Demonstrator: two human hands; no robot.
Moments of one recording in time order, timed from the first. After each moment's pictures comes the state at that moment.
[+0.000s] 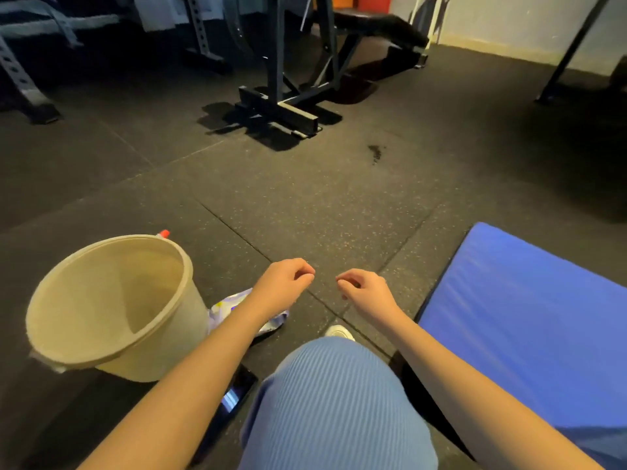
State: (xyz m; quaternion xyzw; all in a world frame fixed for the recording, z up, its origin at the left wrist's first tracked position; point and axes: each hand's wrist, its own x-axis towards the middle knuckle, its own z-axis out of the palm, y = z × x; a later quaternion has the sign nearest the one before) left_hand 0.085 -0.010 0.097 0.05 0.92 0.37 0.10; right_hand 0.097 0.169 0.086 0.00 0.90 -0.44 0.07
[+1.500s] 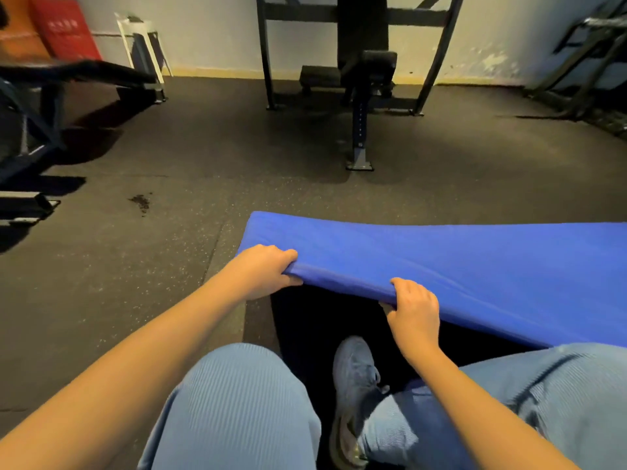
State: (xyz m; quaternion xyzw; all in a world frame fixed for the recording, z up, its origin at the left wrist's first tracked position) left_hand 0.081 0.352 0.172 0.57 0.82 -0.01 0.01; right_hand 0.298 0.521 0.076 0.38 0.89 -0.05 -0.25
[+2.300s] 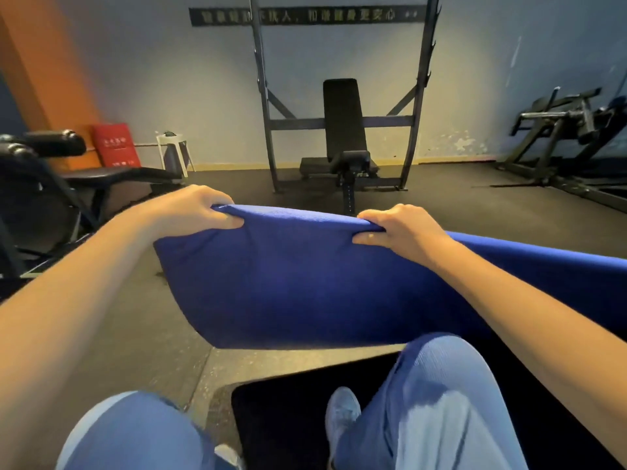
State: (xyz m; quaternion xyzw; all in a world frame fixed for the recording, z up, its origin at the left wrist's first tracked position) left_hand 0.130 0.265 0.440 0.48 0.86 0.18 0.05; right_hand 0.342 0.521 0.383 0.09 0.97 0.05 -0.21
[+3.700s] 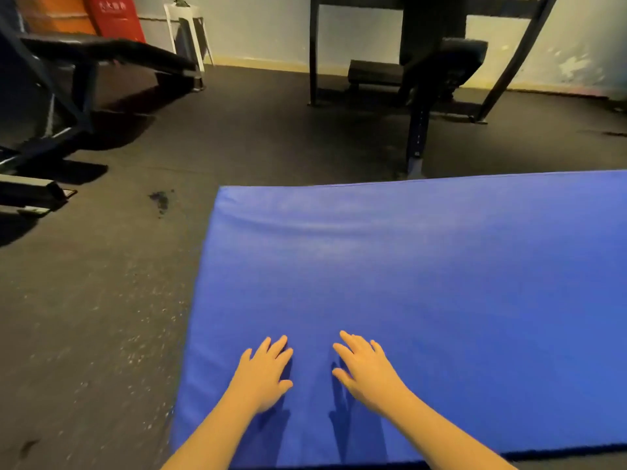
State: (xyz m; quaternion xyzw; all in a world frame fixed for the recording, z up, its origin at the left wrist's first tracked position) left_hand -0.019 0.353 -0.024 0.42 0.88 -0.04 0.23; right_hand 0.103 0.533 -0.029 0.11 0.99 -0.03 0.01
